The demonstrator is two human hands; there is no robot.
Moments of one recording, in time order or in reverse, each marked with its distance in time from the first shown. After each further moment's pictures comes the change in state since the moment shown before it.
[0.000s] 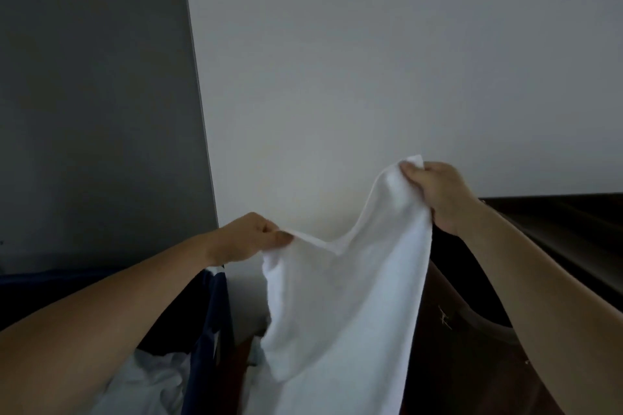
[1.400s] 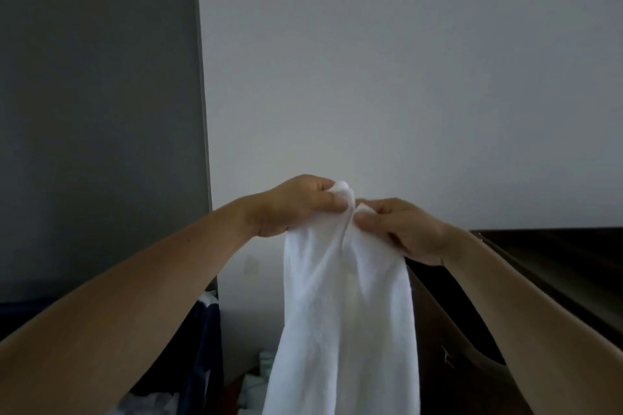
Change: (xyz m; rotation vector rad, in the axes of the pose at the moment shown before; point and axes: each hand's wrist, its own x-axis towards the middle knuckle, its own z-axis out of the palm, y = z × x) left_hand 0.008 0.111 -0.033 -0.276 -0.025 0.297; right_hand -0.031 -0.040 0.034 -0.111 -0.696 -0.021
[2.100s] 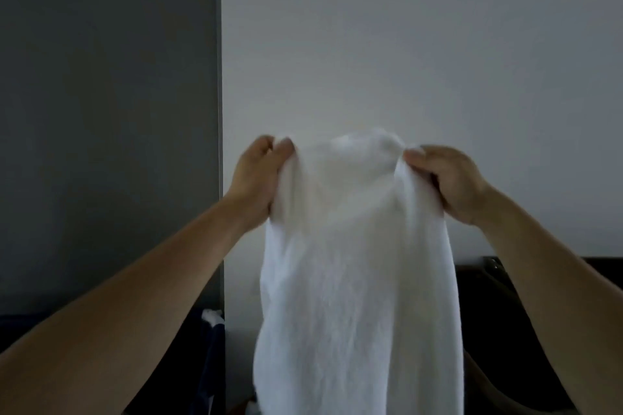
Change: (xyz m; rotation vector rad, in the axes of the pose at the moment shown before) left_hand 0.001 0.001 -0.053 -0.318 0.808 0.221; right_hand 0.022 -0.071 -0.041 -0.069 0.413 -0.319
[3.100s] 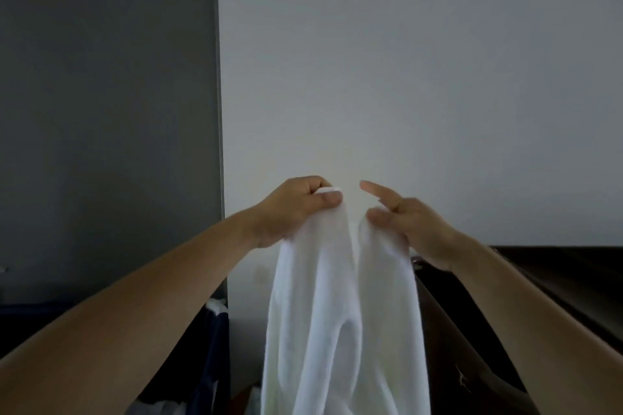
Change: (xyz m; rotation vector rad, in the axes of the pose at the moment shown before) left_hand -0.032 -0.023 0.017 0.227 -0.559 -0.131; right_hand -0.046 0.039 0.038 -0.088 -0.198 0.231
